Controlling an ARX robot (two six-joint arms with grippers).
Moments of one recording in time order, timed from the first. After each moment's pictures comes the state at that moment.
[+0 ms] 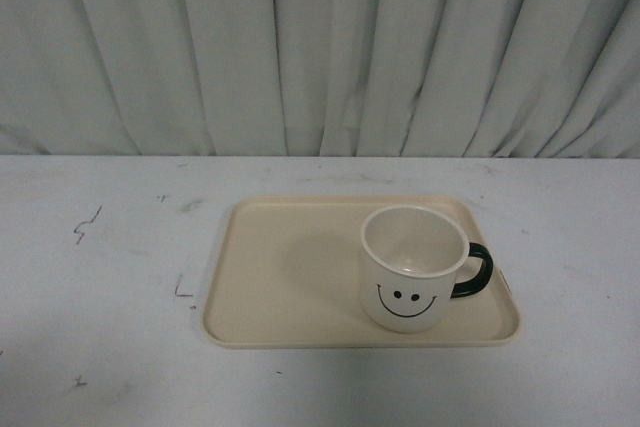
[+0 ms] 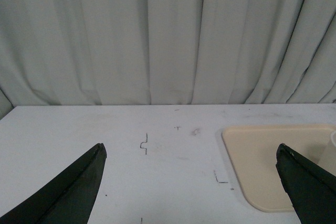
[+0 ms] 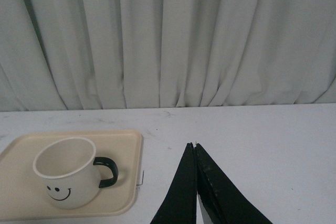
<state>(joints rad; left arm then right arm) 0.00 0.01 0.01 0.00 0.00 0.00 0.00 0.20 0.01 0.20 0.00 -0.01</state>
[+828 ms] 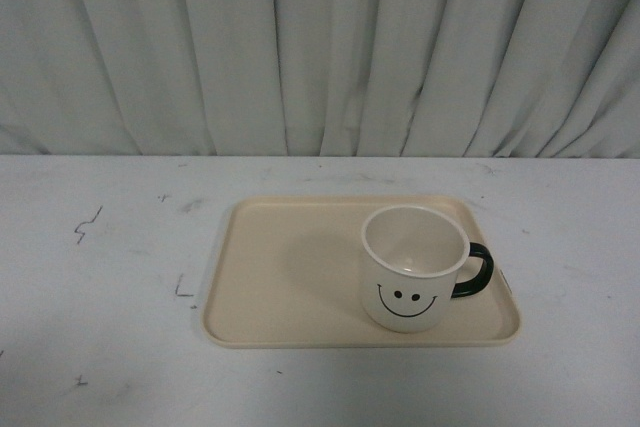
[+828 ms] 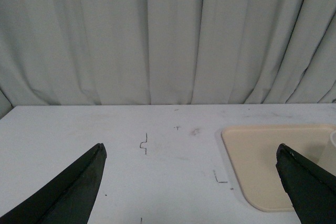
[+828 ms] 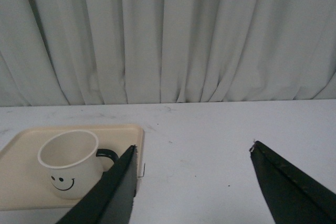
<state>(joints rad) 0.00 0.01 0.01 0.00 0.00 0.00 0.00 0.00 0.01 0.00 0.00 -0.01</state>
